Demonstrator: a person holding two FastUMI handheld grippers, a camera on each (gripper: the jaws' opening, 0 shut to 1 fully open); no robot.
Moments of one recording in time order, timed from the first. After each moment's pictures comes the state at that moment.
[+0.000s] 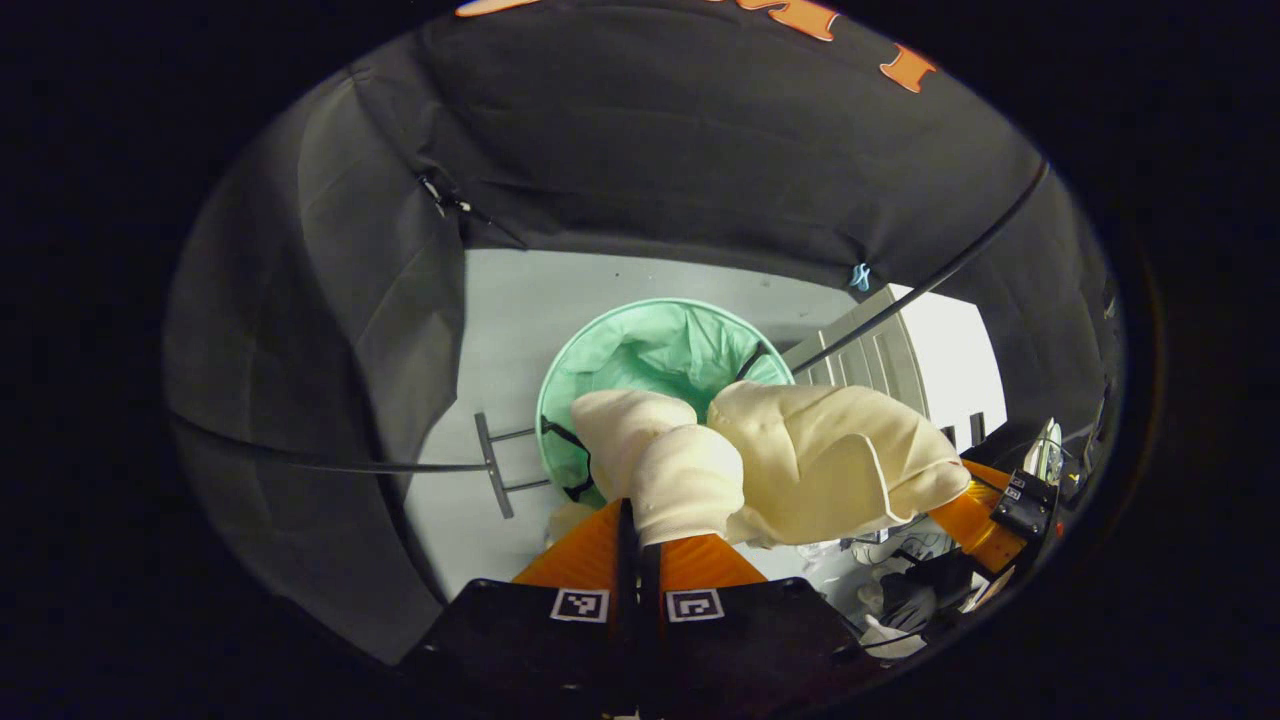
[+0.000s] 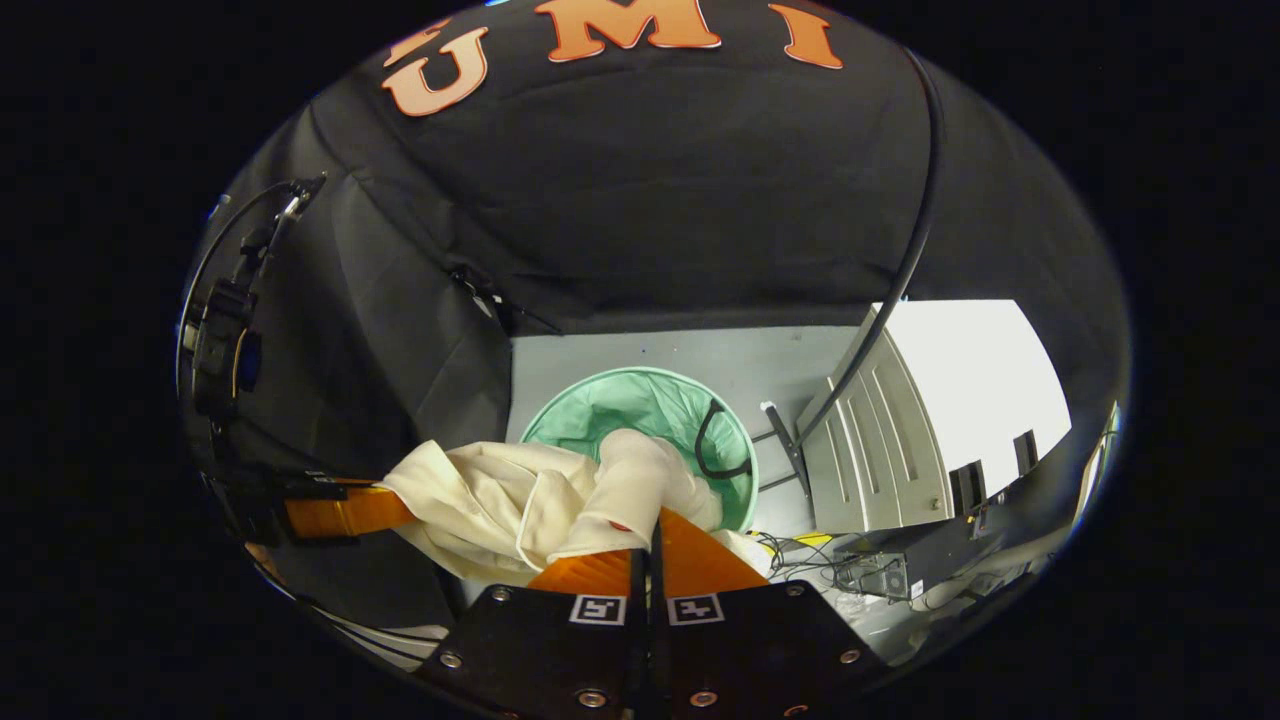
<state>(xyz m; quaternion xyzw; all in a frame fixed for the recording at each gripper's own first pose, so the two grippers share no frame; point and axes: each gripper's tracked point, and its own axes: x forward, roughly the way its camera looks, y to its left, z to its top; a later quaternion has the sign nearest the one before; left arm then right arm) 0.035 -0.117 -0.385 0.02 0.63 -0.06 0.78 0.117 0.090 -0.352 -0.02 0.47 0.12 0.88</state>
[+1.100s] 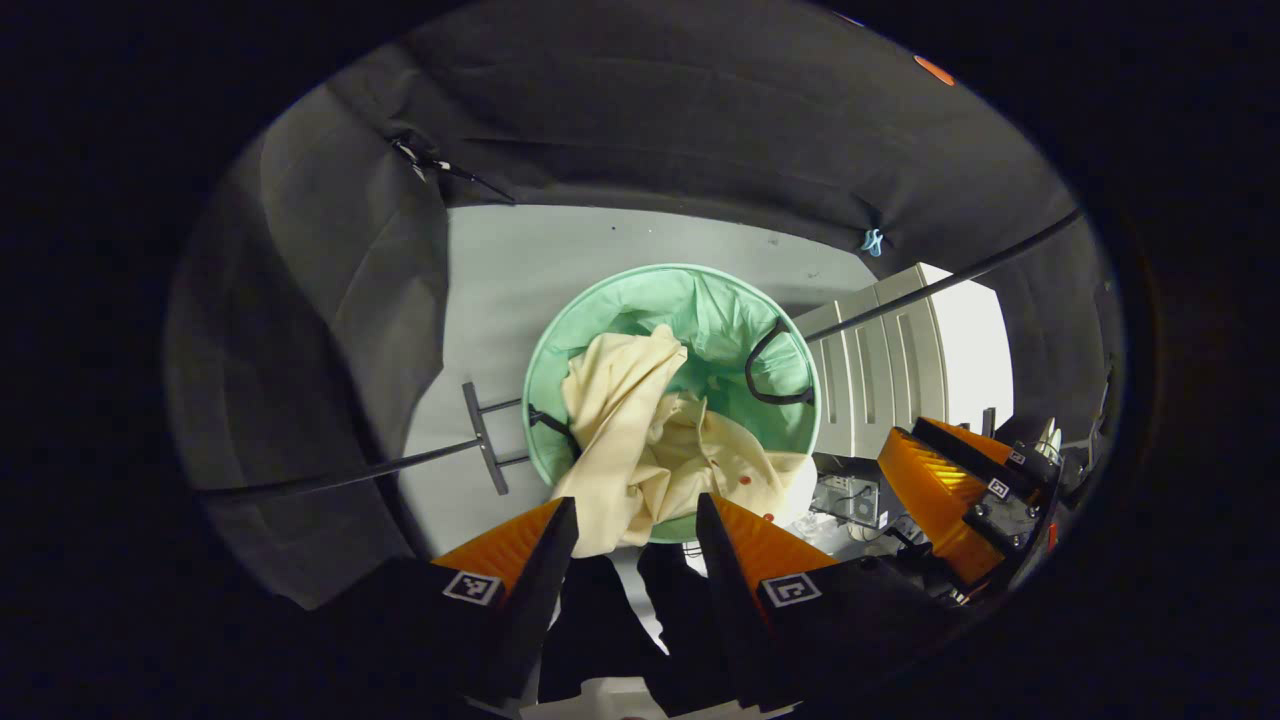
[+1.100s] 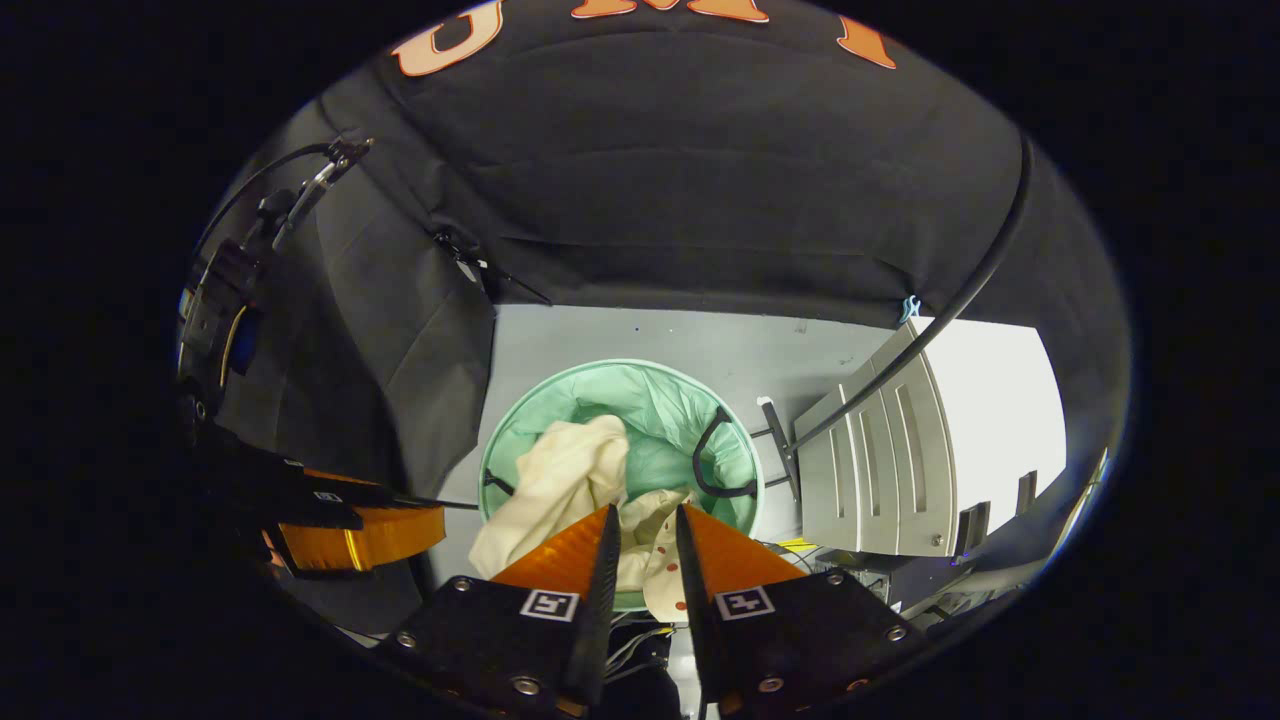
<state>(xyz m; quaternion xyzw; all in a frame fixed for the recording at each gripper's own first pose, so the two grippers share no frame) 0.060 -0.111 -0.431 0.02 0.68 -0.06 0.73 0.174 0.109 -0.395 -0.07 0.48 0.12 0.86</state>
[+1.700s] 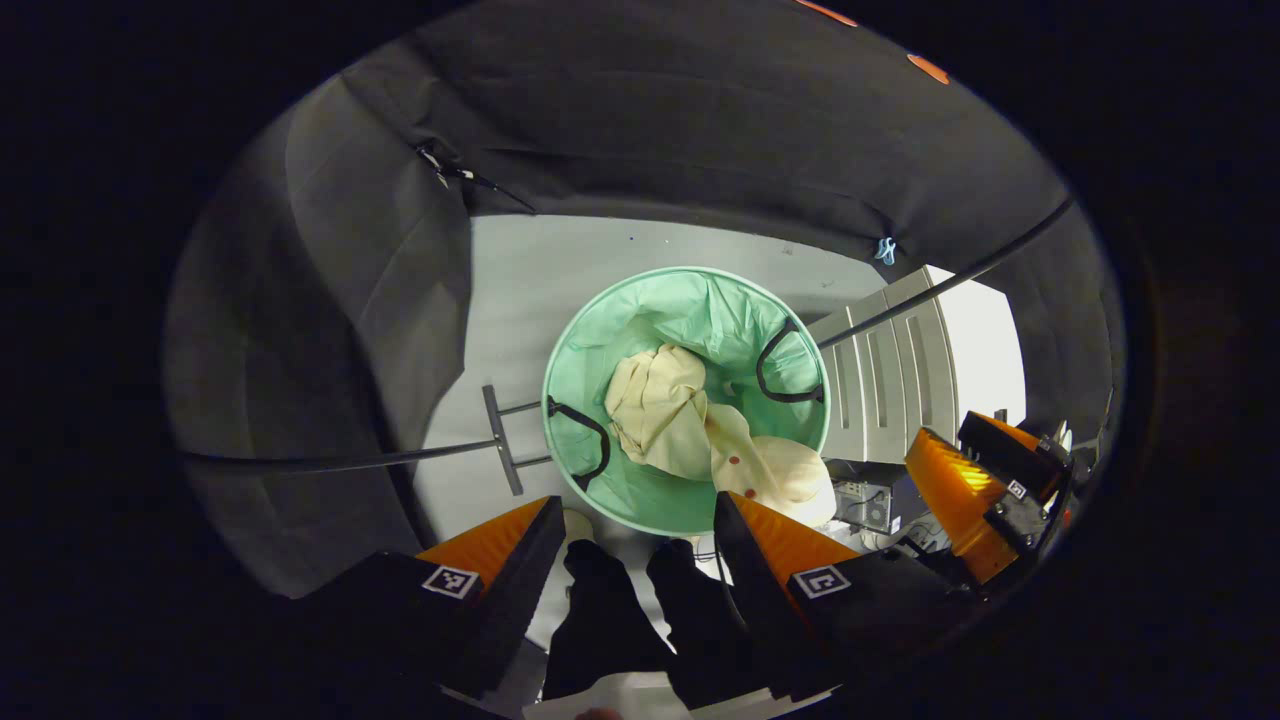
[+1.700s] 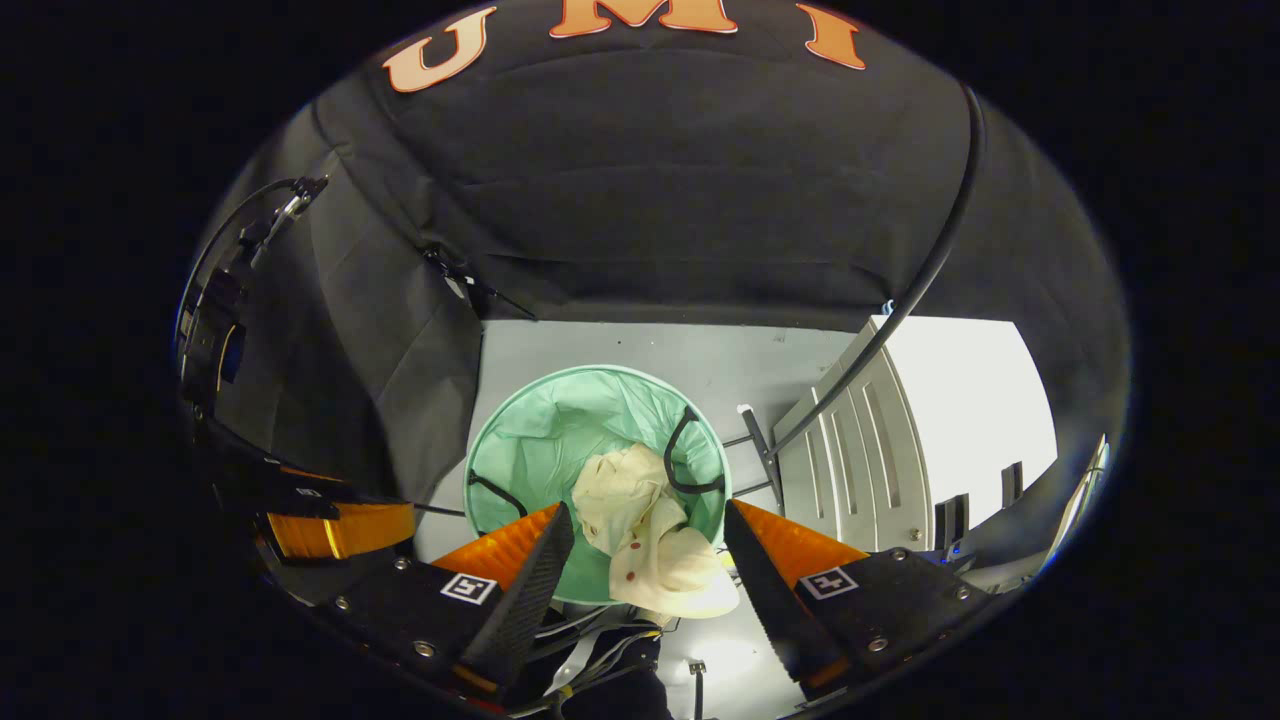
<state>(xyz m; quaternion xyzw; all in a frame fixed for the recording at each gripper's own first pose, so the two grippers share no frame) 0.039 -0.108 -0.413 0.04 0.66 -0.03 0.75 0.164 0.065 -0.368 -0.07 0.45 0.11 0.88</state>
